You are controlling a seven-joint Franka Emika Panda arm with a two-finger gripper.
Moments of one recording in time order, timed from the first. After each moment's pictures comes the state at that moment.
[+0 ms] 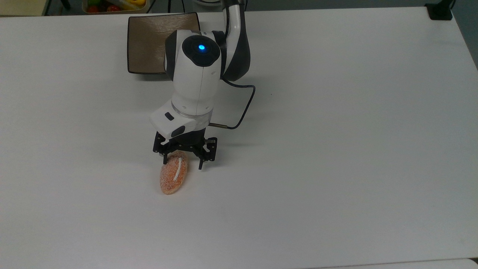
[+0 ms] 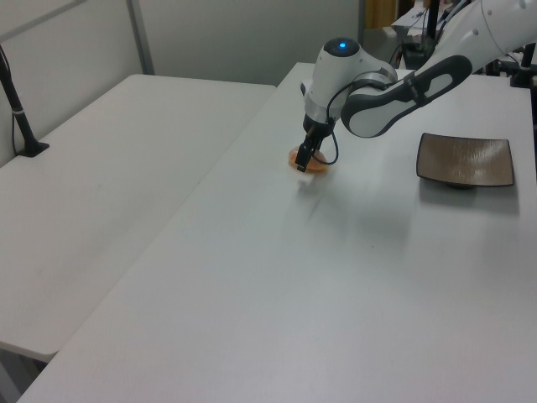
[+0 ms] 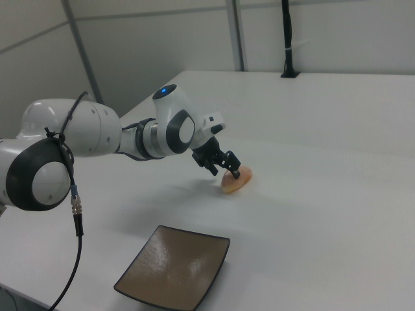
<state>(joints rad) 0.15 0.65 -0.09 -1.50 -0.25 2.46 0.23</state>
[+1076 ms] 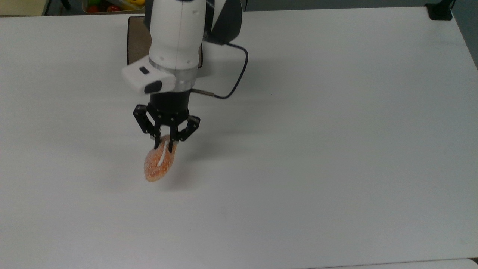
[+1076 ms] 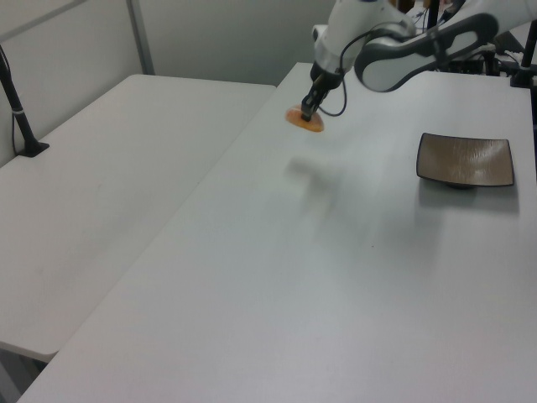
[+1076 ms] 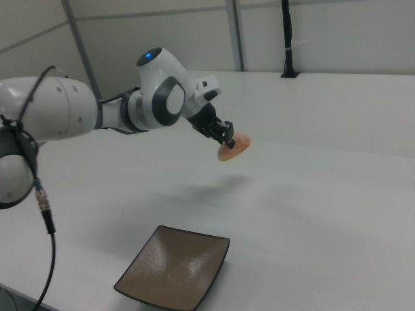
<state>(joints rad) 0.12 0.43 -0.10 -1.59 -0.25 2.46 0.25</state>
